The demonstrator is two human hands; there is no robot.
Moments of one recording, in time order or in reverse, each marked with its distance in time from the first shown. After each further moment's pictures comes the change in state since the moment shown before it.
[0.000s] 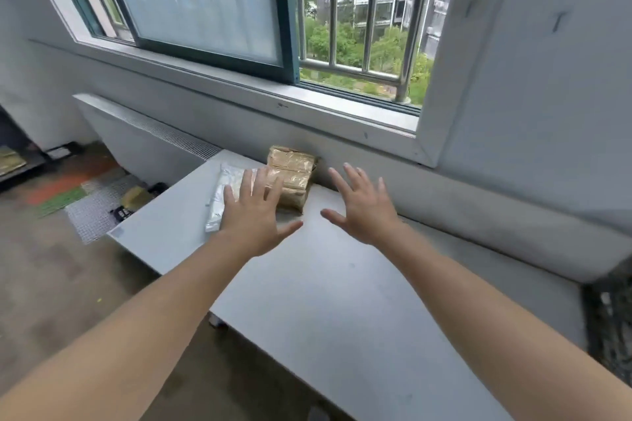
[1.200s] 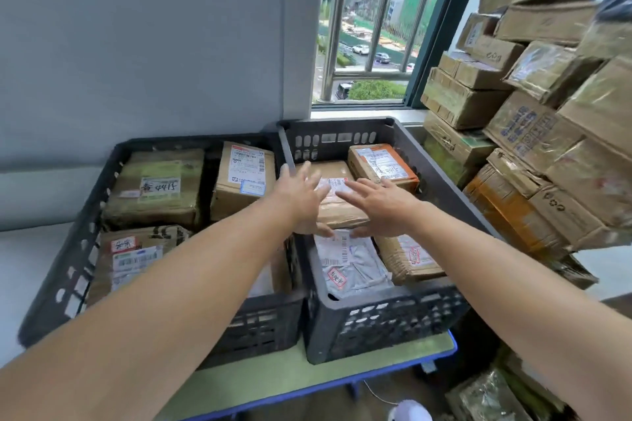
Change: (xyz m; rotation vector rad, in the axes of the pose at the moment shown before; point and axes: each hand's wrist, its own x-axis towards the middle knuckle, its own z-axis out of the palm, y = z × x) left_hand -0.306 0.822 -0.216 0.282 0.042 1.152; right_hand -0.731 0.548 -0.181 -0.353 -0.408 0.492
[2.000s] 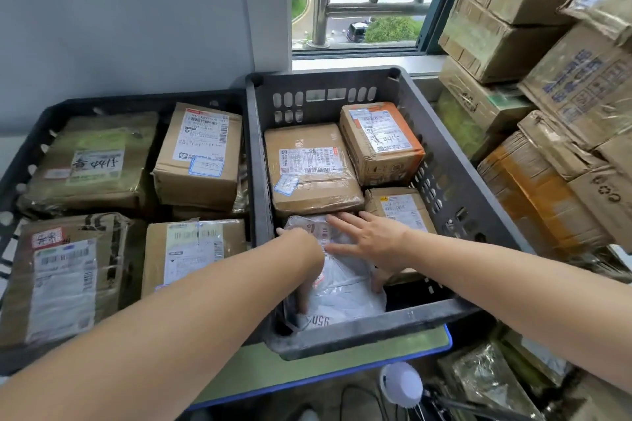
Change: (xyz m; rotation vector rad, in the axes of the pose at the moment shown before) left_hand 0.050 0.094 0.029 0.067 -0.731 0.257; right_hand 0.018 0.015 0.111 -0.232 -0.246 -0.450
